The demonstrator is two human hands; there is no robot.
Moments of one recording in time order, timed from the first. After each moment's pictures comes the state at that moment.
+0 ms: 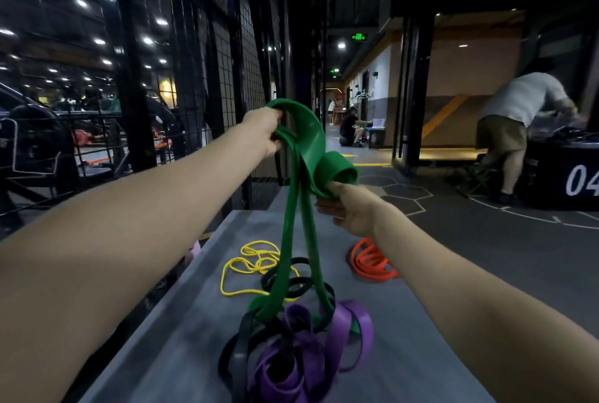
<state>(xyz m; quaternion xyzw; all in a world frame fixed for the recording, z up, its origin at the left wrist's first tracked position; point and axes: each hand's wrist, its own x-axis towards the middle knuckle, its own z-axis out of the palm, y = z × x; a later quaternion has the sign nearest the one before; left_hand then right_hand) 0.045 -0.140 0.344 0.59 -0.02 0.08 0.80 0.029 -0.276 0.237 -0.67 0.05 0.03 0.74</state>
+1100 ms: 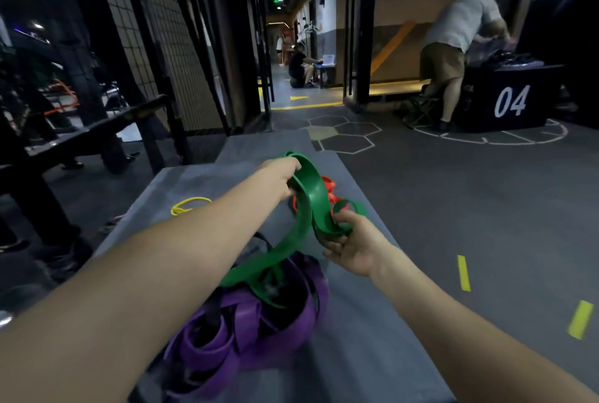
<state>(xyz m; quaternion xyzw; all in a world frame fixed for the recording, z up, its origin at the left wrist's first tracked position) 0.082 -0.294 0.168 0.69 0.08 -0.13 0.71 0.003 -0.396 0.072 -0.46 0.22 0.08 0.85</state>
